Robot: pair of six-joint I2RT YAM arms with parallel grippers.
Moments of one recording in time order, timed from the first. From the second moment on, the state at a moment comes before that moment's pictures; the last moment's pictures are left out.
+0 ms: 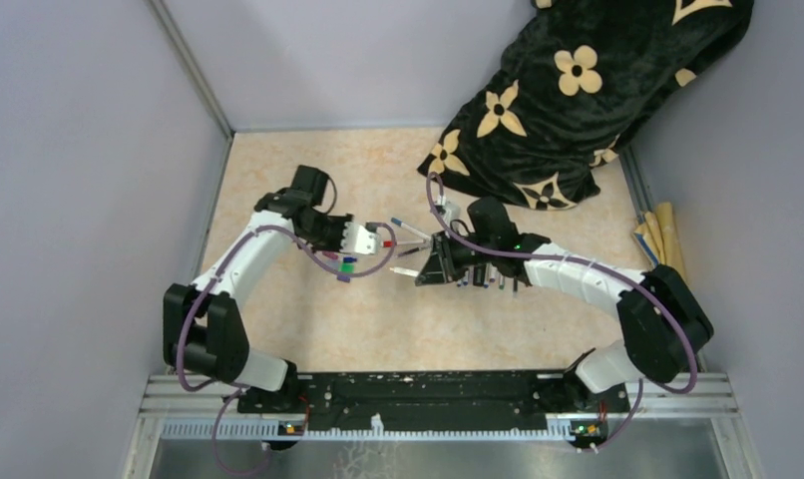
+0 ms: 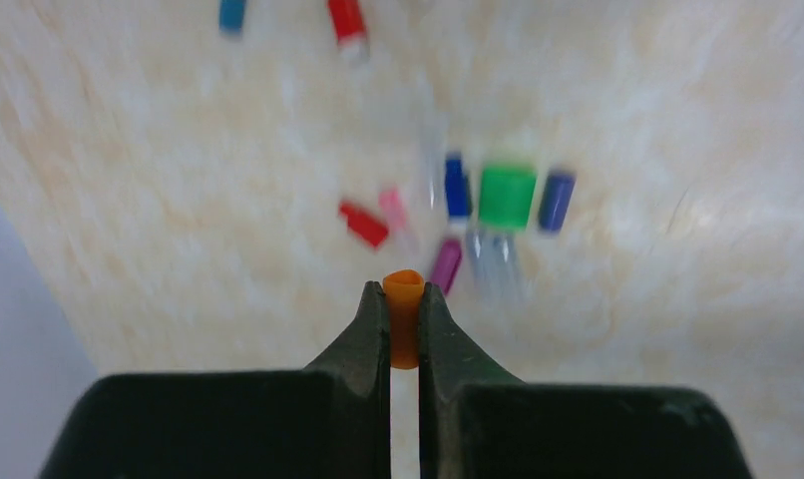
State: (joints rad) left arm -0.33 1.44 1.12 -0.86 0.45 1.50; right arm 0.69 1.49 0.87 0.03 -0.65 0.44
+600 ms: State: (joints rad) left arm -0.29 1.46 1.14 -0.83 0.31 1.37; right arm 0.72 1.46 0.88 -0.13 -0.39 0.46
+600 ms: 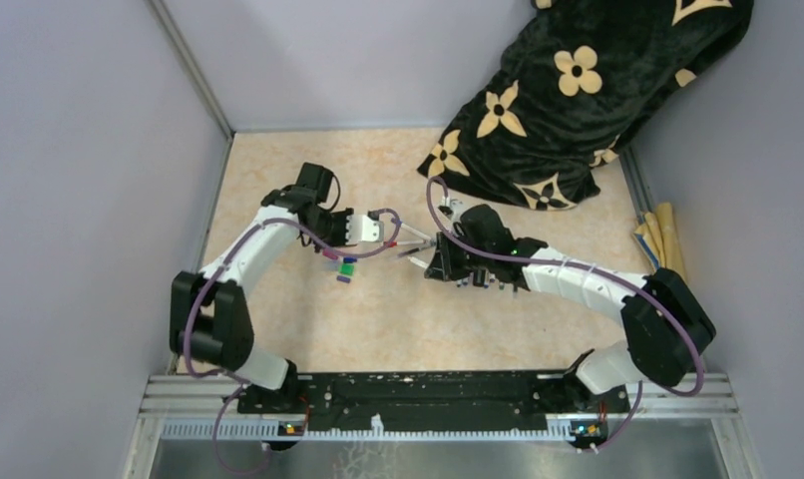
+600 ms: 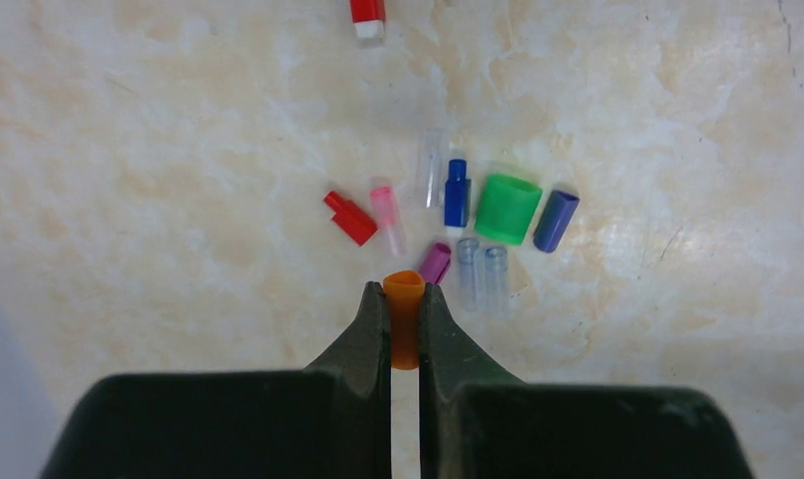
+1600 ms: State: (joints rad) left arm -0.27 1.70 1.13 -0.72 0.37 1.07; right arm 0.89 1.70 0.92 -0.17 0.59 0.77
